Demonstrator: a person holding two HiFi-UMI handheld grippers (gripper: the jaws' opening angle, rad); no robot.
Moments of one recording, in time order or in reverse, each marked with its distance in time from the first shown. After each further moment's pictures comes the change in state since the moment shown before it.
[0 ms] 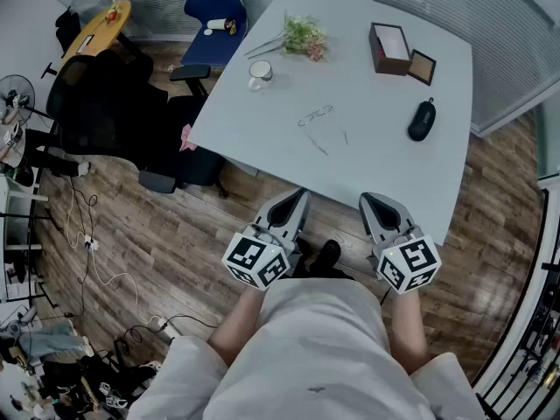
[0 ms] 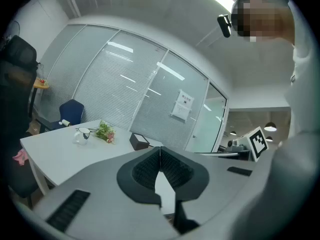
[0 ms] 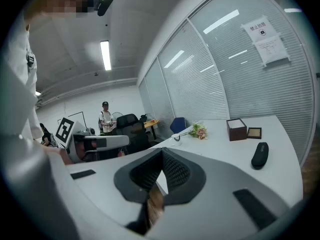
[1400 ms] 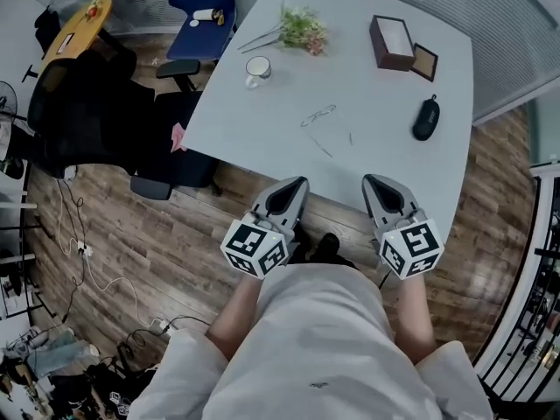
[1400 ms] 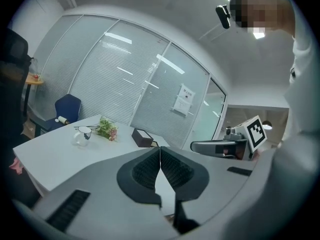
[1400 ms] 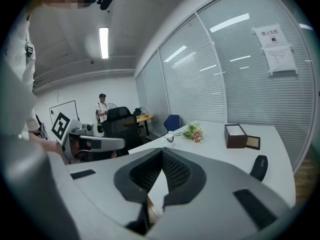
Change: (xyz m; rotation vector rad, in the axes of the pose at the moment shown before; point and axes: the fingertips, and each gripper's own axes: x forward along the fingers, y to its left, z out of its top) left arm 0.028 0.064 0.010 0.006 0.087 -0.050; right arm 0.066 -0.017 0.026 -0.082 0.062 -0.091
